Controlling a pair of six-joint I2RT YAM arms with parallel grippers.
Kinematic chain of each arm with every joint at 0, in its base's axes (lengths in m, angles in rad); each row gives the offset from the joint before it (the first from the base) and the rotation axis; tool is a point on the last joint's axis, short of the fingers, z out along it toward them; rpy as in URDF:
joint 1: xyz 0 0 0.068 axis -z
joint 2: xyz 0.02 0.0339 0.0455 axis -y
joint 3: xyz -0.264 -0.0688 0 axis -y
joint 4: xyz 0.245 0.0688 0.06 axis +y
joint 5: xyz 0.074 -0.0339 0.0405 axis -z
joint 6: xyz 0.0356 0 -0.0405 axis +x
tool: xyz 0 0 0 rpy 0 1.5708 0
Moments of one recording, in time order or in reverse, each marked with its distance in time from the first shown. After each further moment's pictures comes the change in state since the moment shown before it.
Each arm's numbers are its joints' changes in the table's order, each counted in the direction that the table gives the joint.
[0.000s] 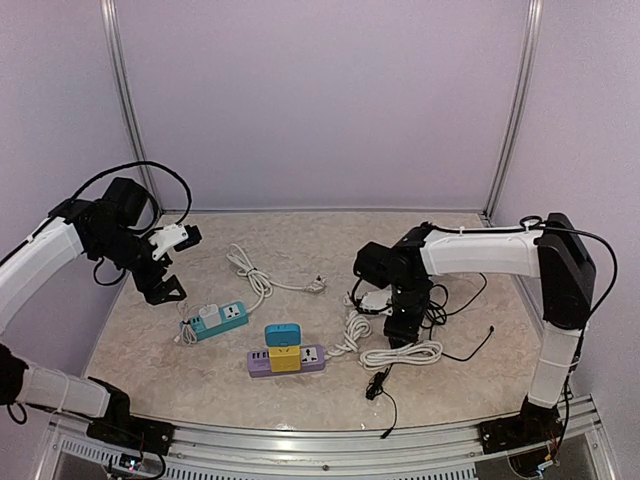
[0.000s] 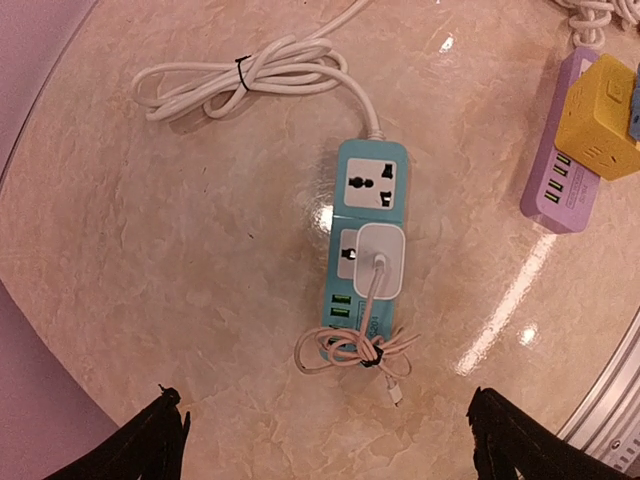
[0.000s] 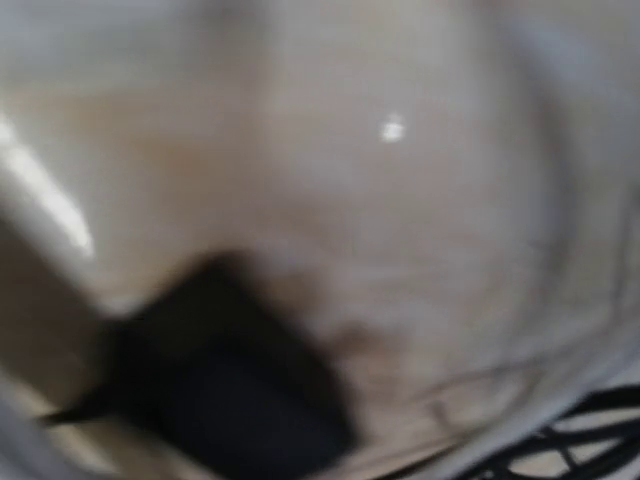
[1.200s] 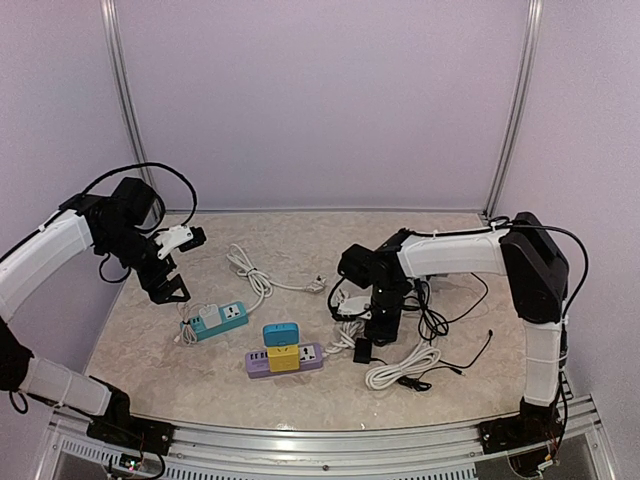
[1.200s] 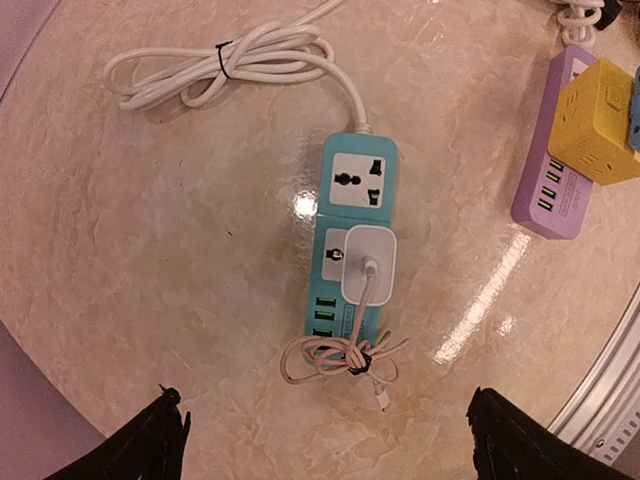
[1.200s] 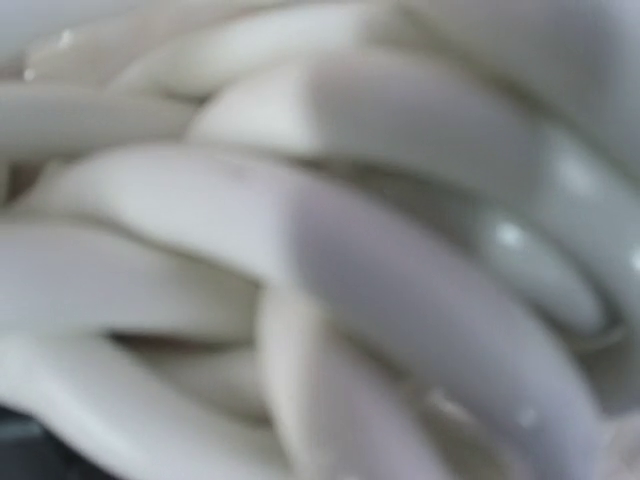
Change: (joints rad) left arm -0.006 -0.078 0.032 0.029 0.034 -0.019; right arm -0.005 -0.143 0.080 -0.143 -0.148 -0.191
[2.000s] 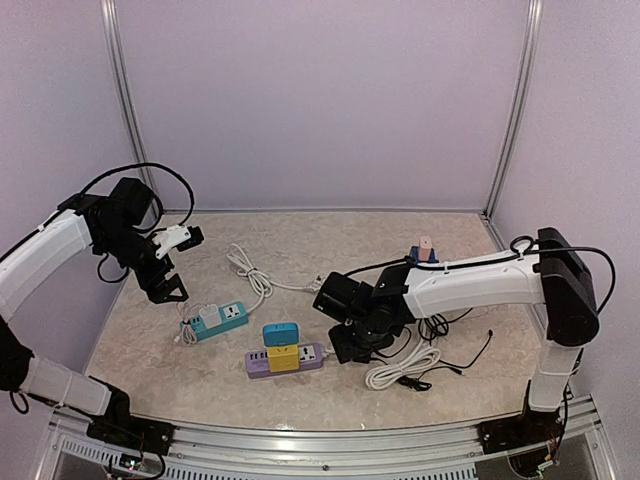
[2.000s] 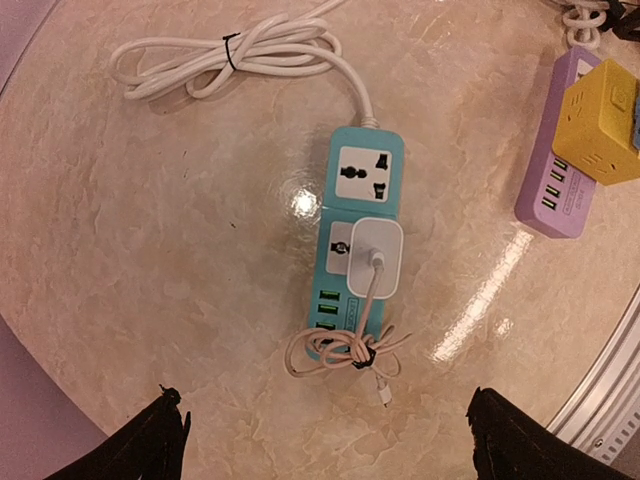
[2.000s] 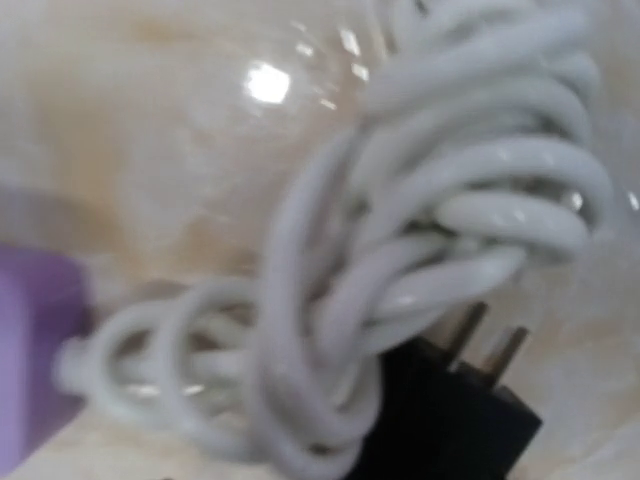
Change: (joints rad) left arm -0.021 0.000 0.000 0.006 0.004 0.000; right arm -0.262 0.184 -0.161 -0.249 0.145 1.158
